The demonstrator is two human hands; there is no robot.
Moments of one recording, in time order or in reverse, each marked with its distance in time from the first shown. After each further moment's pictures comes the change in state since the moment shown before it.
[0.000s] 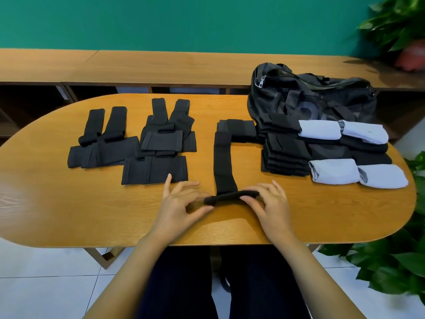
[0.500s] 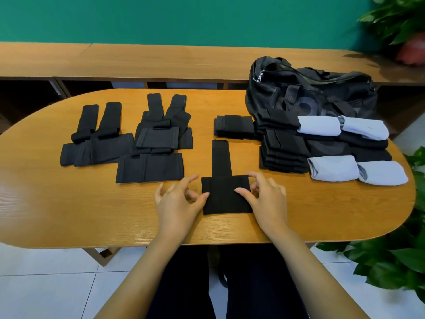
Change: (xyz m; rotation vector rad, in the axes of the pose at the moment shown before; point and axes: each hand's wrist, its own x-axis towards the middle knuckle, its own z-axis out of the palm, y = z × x) left_hand 0.010 0.024 0.017 0.086 0.173 -0.382; right_hand 0.018 -0.009 0.000 -0.156 -0.102 0.187
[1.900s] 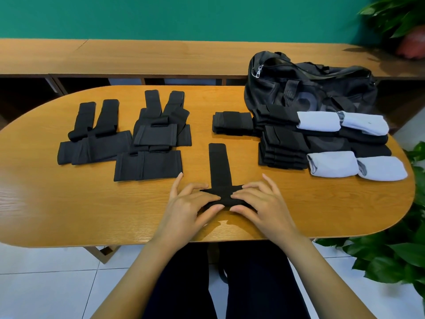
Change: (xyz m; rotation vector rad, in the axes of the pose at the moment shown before) left_hand -0.011 0.000 -0.006 0.090 -0.152 0.522; right_hand -0.017 0.018 -0.002 -0.068 0.009 -0.510
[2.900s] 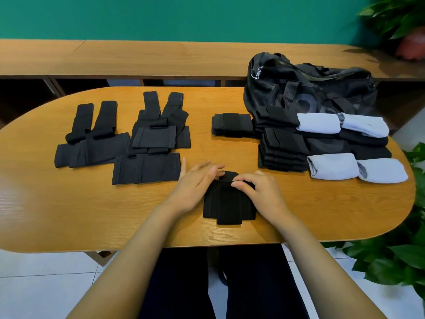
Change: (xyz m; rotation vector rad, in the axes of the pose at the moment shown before) left_hand 0.063 -0.025 0.012 -0.398 -0.319 -0.300; right_hand 0.046 0.002 -0.006 0.308 -0.081 0.316
